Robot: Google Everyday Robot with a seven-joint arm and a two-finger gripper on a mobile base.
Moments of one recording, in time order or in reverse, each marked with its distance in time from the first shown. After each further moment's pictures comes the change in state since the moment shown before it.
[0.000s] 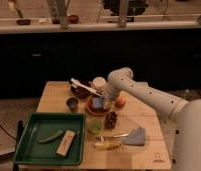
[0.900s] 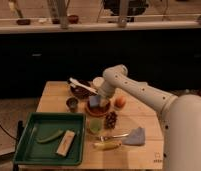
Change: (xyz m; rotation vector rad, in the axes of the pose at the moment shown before) arm -0.026 -0.021 0.011 -0.018 0.004 -0.070
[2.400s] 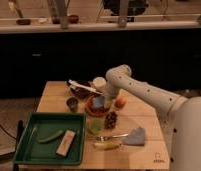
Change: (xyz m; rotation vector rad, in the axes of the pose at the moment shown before) arm 0.023 0.015 -0.020 -0.002 0.050 -0.003
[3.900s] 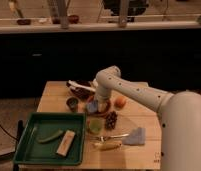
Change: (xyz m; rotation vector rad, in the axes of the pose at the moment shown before) arm -0.035 0.020 0.019 -0.086 0.010 -0.149
